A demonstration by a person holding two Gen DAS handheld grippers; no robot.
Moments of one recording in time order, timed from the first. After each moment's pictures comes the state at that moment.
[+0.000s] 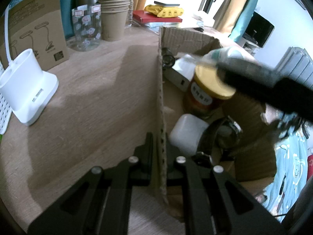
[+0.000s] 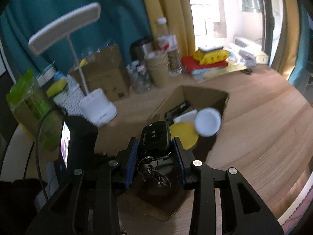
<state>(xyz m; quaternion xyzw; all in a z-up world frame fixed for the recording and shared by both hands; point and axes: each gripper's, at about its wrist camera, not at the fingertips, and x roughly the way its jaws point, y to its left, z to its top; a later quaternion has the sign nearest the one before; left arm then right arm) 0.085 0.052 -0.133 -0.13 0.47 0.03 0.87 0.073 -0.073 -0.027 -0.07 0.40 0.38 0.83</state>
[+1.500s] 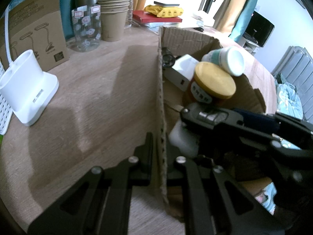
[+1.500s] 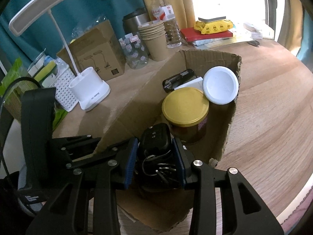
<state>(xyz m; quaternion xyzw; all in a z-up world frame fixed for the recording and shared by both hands) 0.085 0.051 -0.133 -0.13 0.47 0.03 0.87 0.088 -0.067 -0.075 -0.06 0.45 0.37 0.81</state>
